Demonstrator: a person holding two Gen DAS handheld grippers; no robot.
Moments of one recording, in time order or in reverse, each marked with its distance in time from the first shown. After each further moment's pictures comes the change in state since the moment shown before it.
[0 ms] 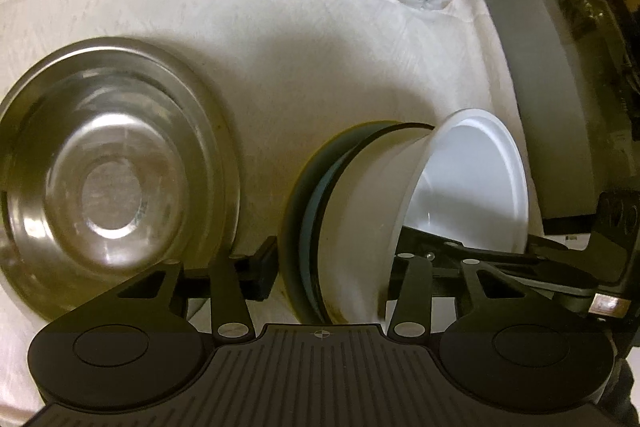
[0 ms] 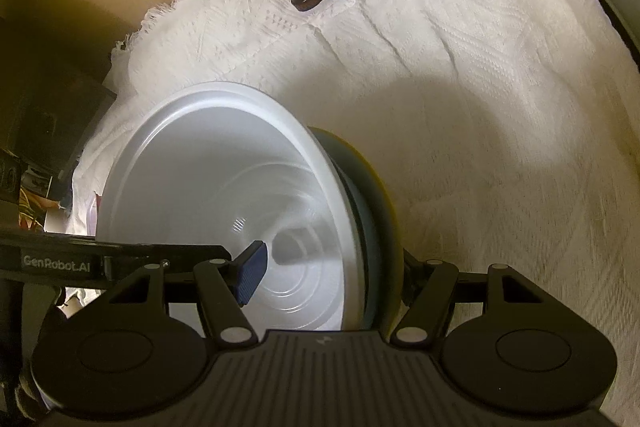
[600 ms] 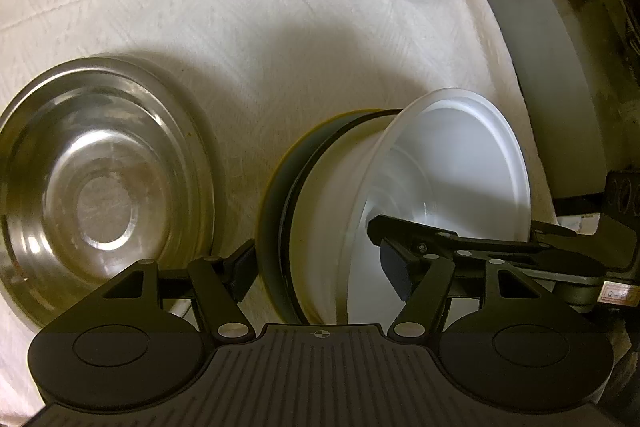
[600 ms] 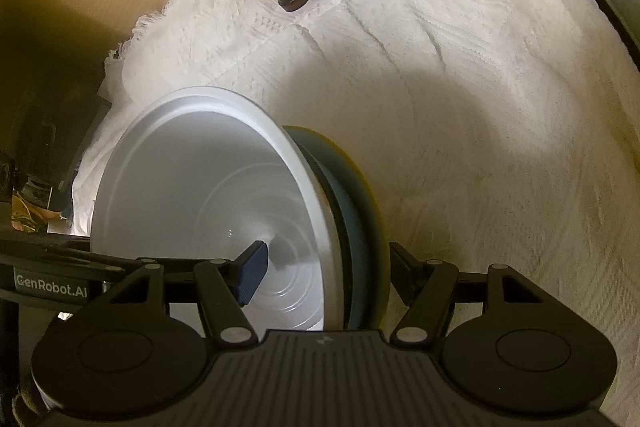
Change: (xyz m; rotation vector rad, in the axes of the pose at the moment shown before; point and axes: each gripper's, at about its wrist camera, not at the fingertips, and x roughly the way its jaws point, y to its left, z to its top) left arm 0.010 -0.020 -0.001 0.084 0.009 0.056; right arm 0.002 -0.008 -0.001 0.042 0.000 0.002
